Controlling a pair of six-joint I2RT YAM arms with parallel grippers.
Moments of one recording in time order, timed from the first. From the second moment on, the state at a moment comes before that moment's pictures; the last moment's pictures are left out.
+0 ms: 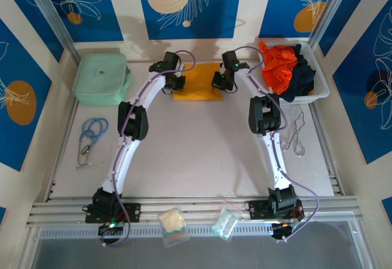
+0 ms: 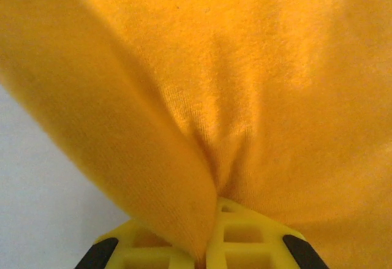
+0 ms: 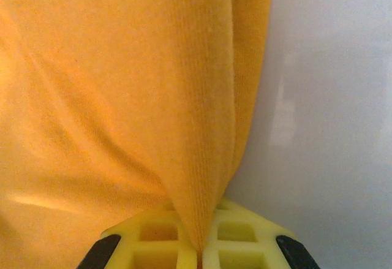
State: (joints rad) left arm -0.35 2.75 2.64 -0.93 0.15 -0.14; right arm 0.24 2.64 2.39 -0.82 -0.28 0.47
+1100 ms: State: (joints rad) left arm -0.32 2.43 2.53 -0.87 0.12 -0.04; right arm 0.16 2.42 2.47 -0.99 -0.29 0.42
